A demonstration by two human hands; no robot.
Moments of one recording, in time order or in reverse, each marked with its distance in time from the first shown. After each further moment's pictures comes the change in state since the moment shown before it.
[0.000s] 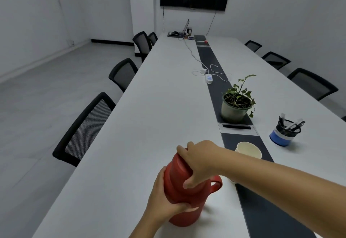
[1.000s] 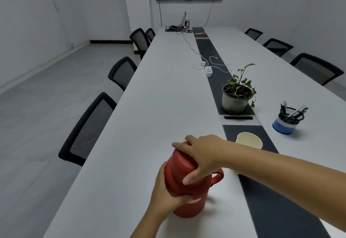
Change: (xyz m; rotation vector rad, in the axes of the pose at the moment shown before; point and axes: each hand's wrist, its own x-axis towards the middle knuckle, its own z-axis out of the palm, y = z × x) left_hand -0.004 0.003 0.002 -0.006 -0.009 -0.012; right_hand -0.011 0.011 0.009 0.156 -0.012 0.007
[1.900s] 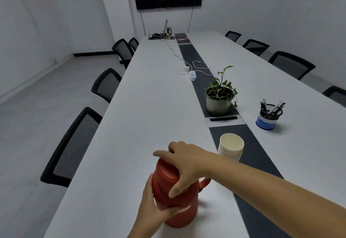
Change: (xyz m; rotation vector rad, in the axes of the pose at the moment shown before) left_hand 0.001 0.009 0.002 0.072 -0.014 0.059; right_hand -0.011 0.008 0.011 0.236 0.201 -0.034
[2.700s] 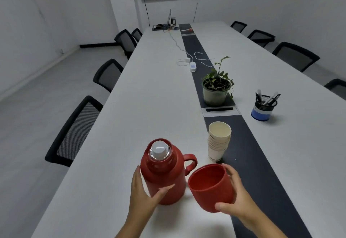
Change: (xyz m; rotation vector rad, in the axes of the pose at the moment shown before) left_hand -0.041 0.002 0.032 0.159 0.263 -0.094; right_hand -0.144 0.045 0.133 1.364 0.409 0.291
